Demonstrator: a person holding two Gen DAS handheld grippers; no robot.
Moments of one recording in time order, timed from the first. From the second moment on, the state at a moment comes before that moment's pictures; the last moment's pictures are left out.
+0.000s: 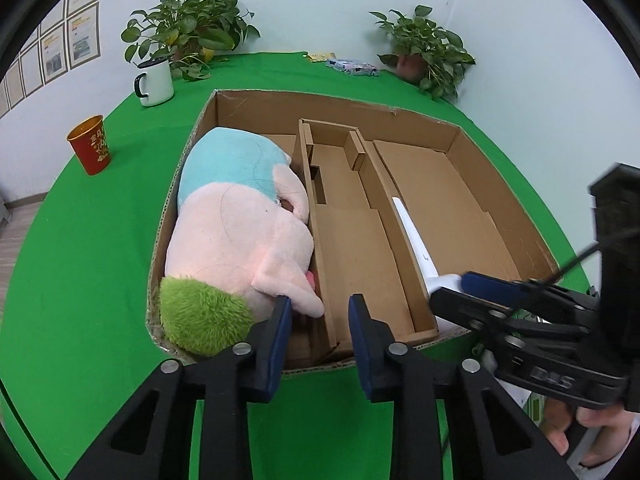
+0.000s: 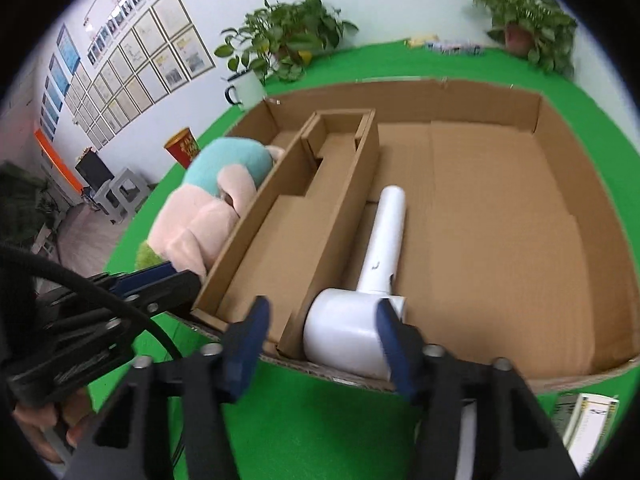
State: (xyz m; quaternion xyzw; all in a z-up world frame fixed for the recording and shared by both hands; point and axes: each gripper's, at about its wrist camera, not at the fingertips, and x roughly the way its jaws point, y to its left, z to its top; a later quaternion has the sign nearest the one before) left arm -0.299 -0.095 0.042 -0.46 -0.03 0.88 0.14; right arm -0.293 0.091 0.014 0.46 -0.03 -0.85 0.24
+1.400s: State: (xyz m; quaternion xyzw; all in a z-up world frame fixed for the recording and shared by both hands) left arm -0.315 -0.080 0.025 -0.52 -0.04 0.84 0.16; right arm -0.270 0.122 0.055 0.35 -0.01 -0.91 0.21
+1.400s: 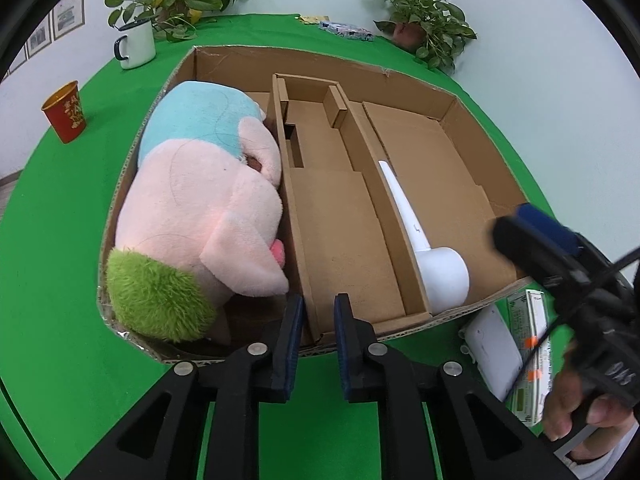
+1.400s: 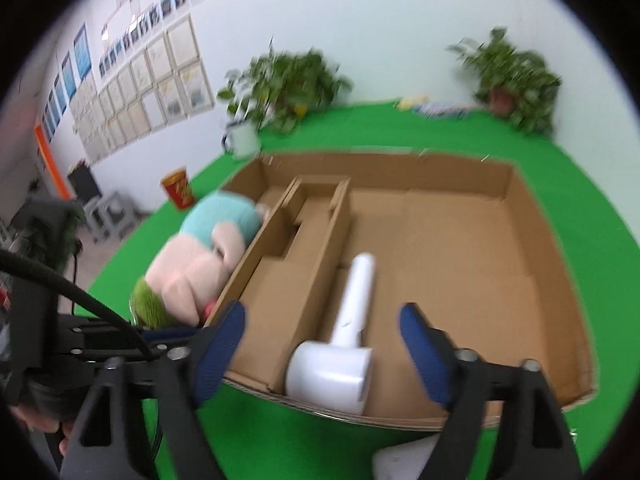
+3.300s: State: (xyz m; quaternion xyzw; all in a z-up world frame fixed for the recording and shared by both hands) left arm -0.193 -0.047 0.003 -0.41 -0.09 0.87 0.27; right arm -0.146 0.151 -0.036 0.43 0.09 -0.85 0.29
